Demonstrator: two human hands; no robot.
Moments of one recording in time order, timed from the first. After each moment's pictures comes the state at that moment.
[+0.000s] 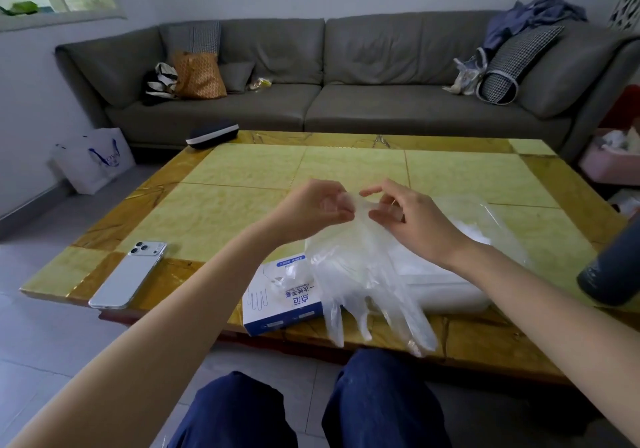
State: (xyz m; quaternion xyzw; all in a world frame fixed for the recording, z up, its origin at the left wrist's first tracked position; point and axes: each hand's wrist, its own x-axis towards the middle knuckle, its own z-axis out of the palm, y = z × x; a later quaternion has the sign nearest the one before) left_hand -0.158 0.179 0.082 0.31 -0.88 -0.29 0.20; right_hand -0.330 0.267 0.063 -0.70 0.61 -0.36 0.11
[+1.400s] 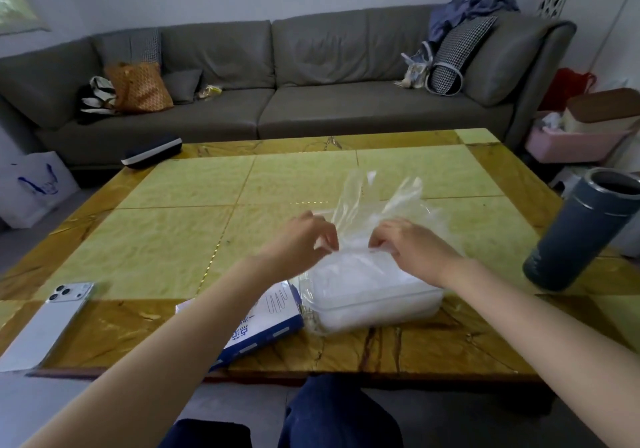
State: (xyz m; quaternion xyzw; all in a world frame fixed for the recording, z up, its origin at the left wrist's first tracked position) left_hand -0.246 0.171 0.029 0.24 -0.96 -0.14 0.09; right_hand -0.438 0.280 0.007 -0.72 0.67 -0.18 0.06
